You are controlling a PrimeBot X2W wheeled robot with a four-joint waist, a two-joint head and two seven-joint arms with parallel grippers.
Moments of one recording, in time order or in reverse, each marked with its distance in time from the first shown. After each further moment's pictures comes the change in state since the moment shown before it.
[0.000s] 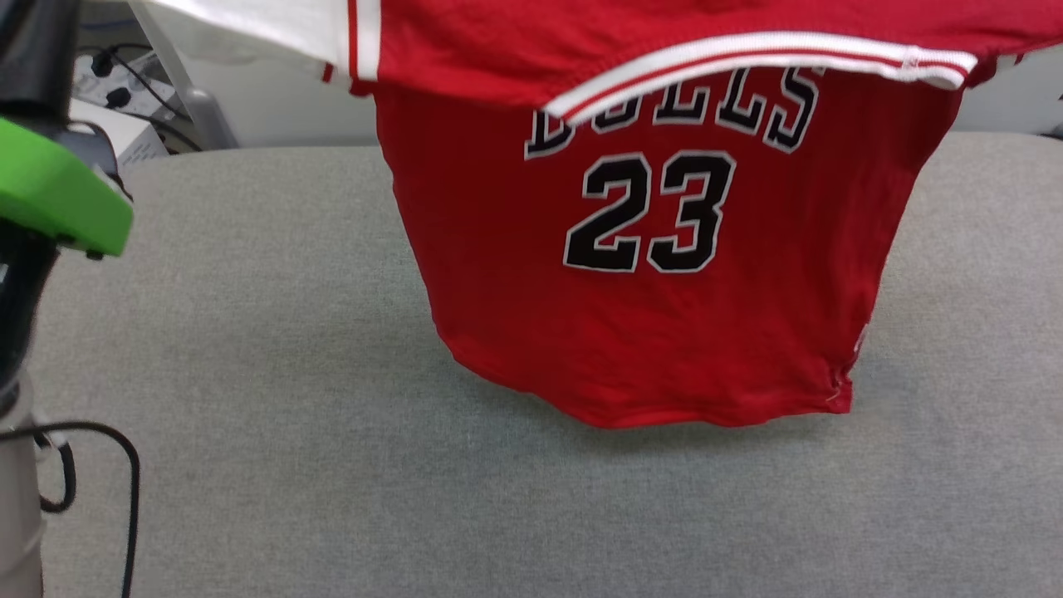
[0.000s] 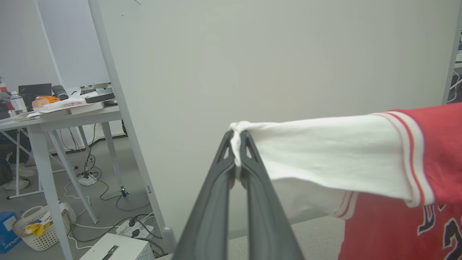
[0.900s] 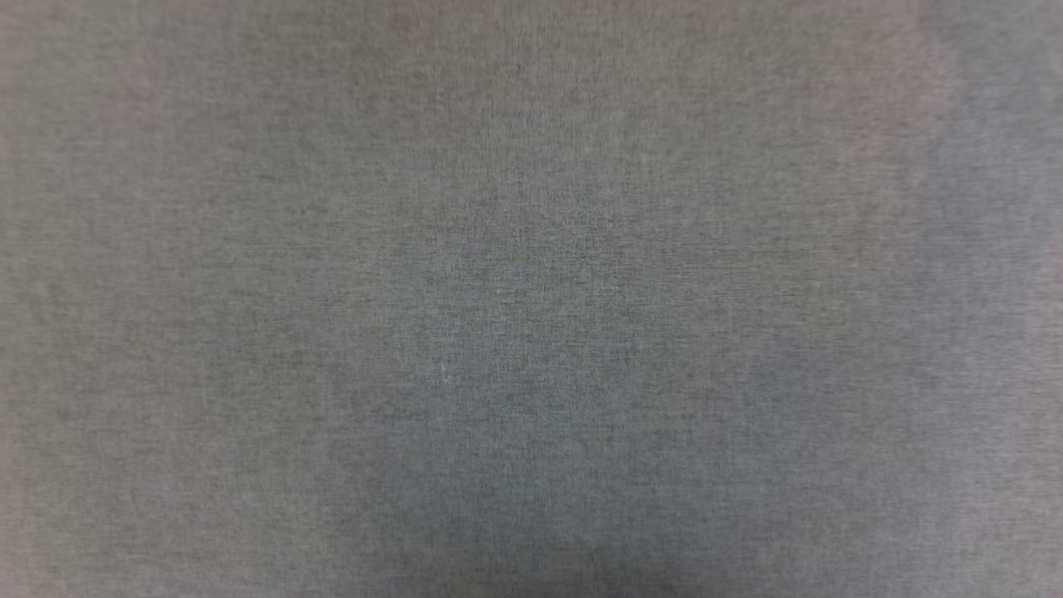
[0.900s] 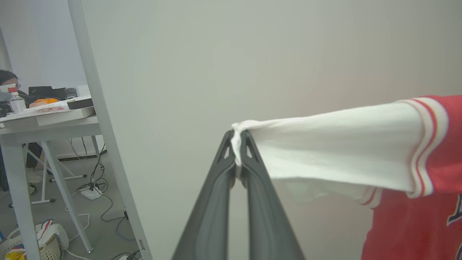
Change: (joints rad) left arm -0.992 0.044 -0.133 0.760 0.067 -0.092 -0.345; right arm -0.874 0.121 -0.078 0.592 -0.448 0.002 -0.527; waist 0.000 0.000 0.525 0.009
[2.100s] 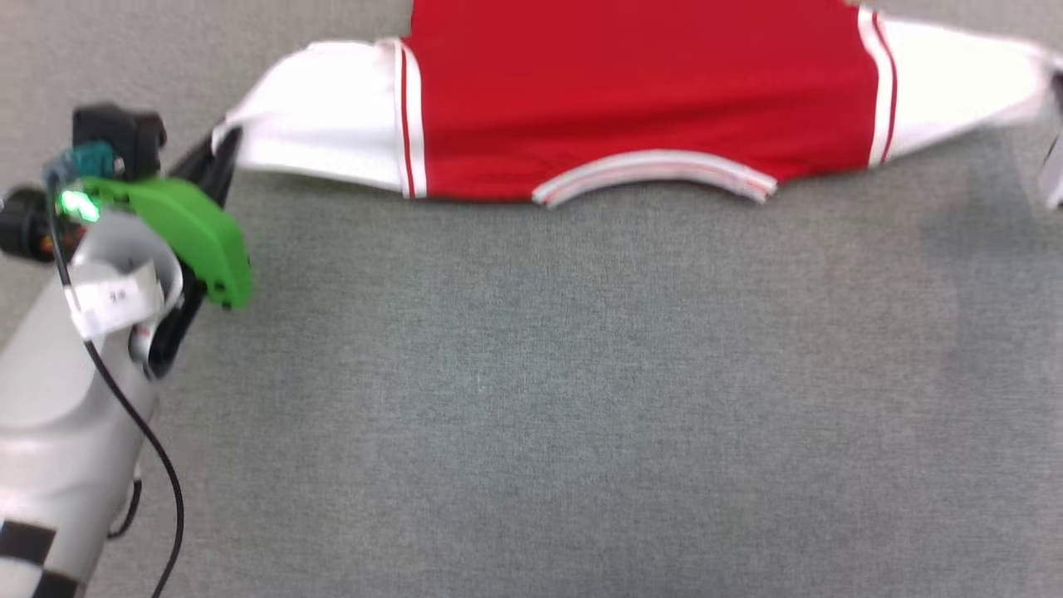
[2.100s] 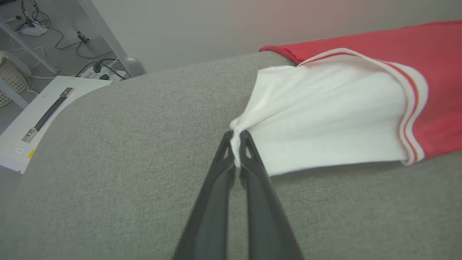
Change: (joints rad) left arm 0.788 0.016 -0.386 0.263 -0.179 -0.008 -0.227; right arm 0.730 -0.108 0.316 0.275 0.294 0.000 -0.014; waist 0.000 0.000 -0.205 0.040
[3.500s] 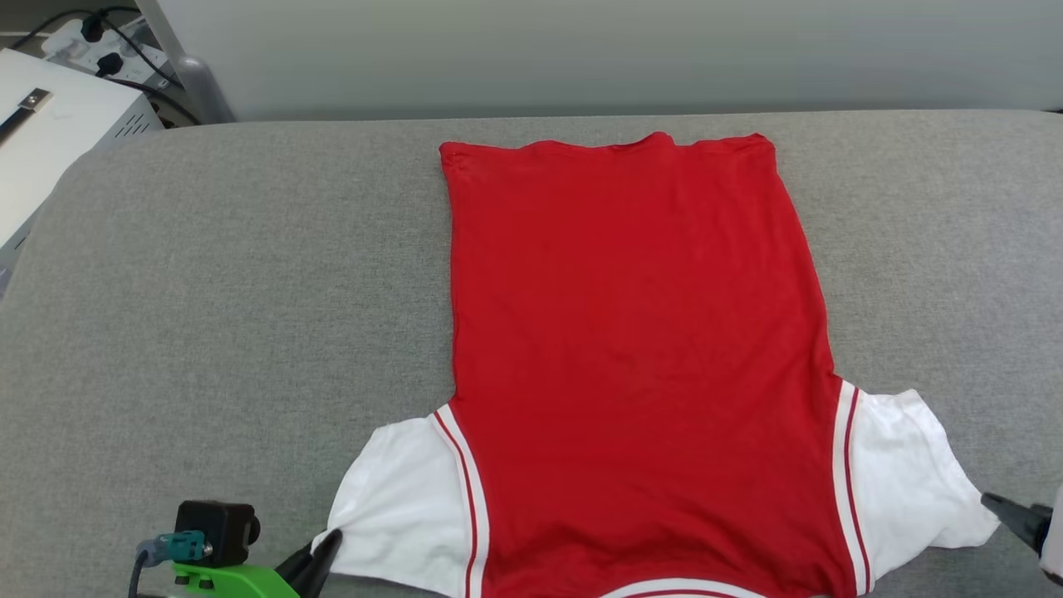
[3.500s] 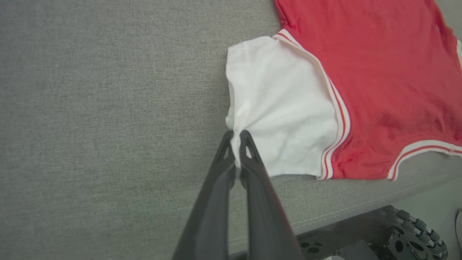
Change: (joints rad) left arm 0.920 0.160 -0.001 -0.783 -0.263 0.274 0.203; right arm 0.934 0.024 -0.208 -0.701 0.312 -0.002 0.591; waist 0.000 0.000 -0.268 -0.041
